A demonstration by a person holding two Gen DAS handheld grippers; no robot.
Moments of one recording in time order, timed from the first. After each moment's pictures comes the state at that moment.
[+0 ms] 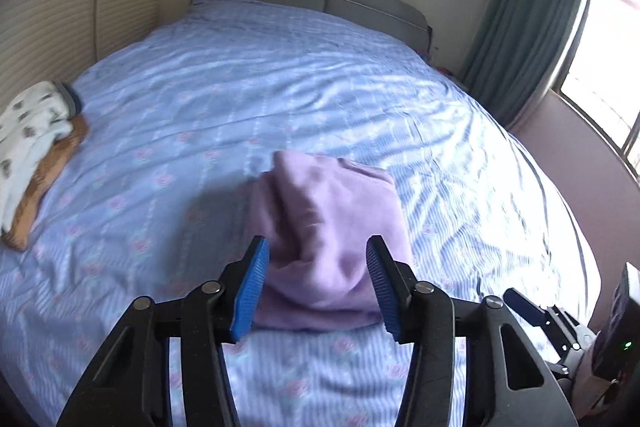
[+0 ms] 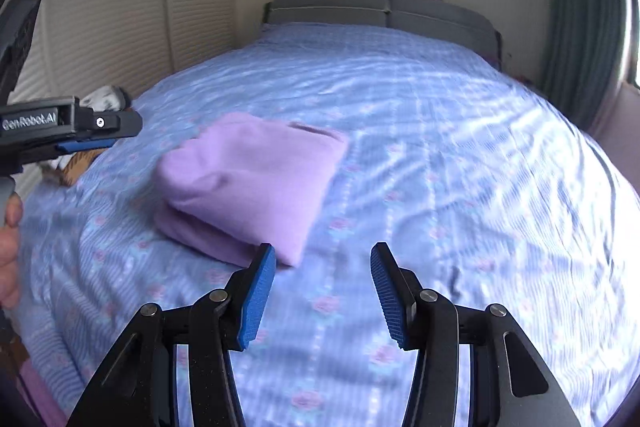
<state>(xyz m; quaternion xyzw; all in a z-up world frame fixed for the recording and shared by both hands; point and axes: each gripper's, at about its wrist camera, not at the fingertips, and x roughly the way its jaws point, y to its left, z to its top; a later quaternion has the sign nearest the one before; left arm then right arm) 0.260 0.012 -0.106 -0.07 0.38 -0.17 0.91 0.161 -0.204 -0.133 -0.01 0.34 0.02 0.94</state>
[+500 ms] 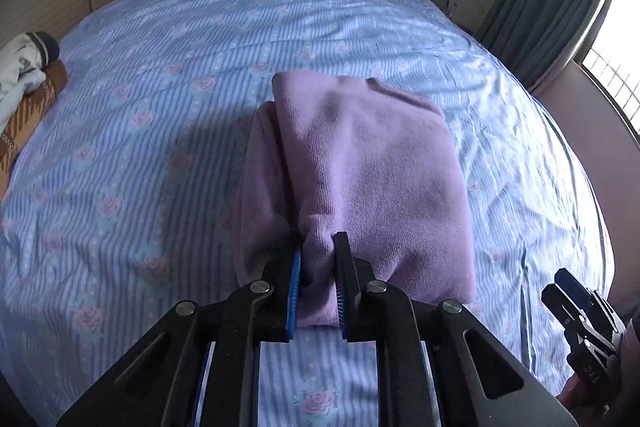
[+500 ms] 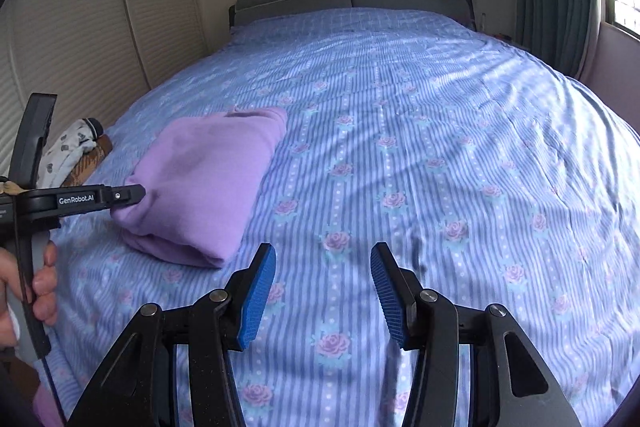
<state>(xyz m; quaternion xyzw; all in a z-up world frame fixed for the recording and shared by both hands) 0.293 0.015 -0.172 -0.06 0.46 -0.15 0.87 0.167 -0.249 -0.155 0.06 0.36 0.00 0.93</state>
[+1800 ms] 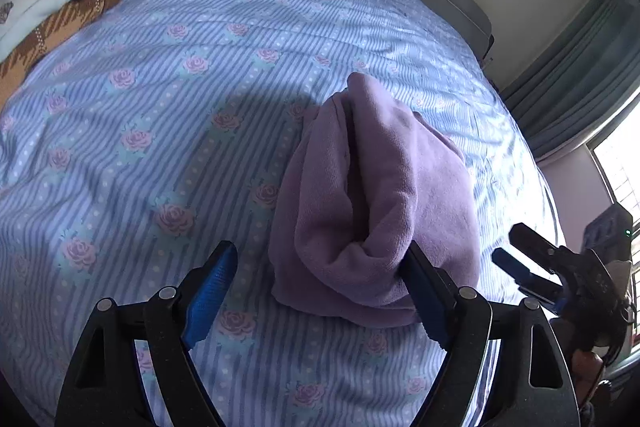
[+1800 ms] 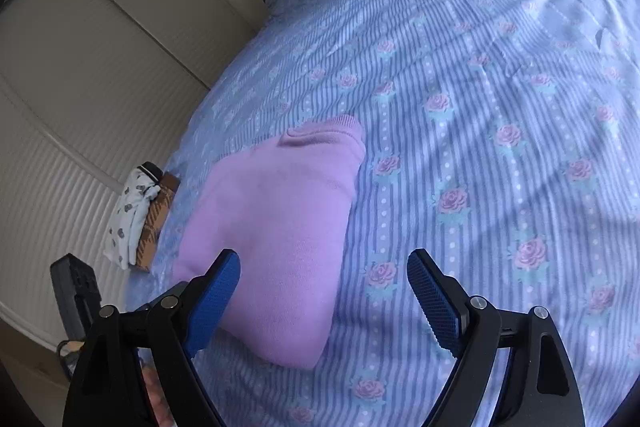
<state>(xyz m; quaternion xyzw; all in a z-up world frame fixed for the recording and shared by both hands) 0.284 0.052 -0.189 -0.21 0.46 -0.10 0.86 0.297 -0.257 -0.172 0.25 0.45 0.16 0.84</state>
